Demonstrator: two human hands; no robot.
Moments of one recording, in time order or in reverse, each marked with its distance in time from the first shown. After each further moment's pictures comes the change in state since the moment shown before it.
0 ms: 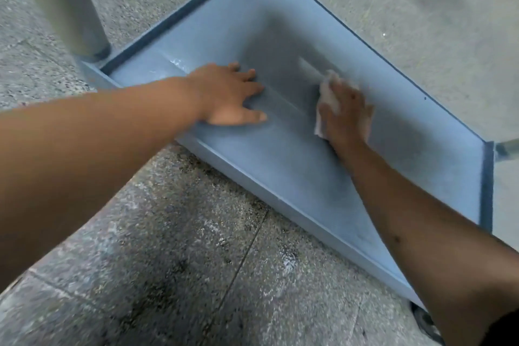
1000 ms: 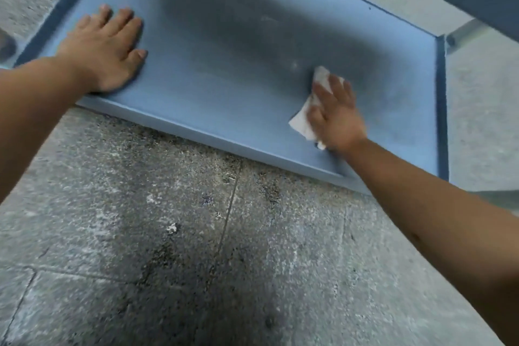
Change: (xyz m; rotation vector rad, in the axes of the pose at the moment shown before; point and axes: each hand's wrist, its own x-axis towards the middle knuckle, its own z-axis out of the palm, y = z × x) left_hand -0.018 -0.059 0.016 0.074 0.182 -0.067; right_hand -0.130 0.101 -0.042 -0.033 -0.180 -0.035
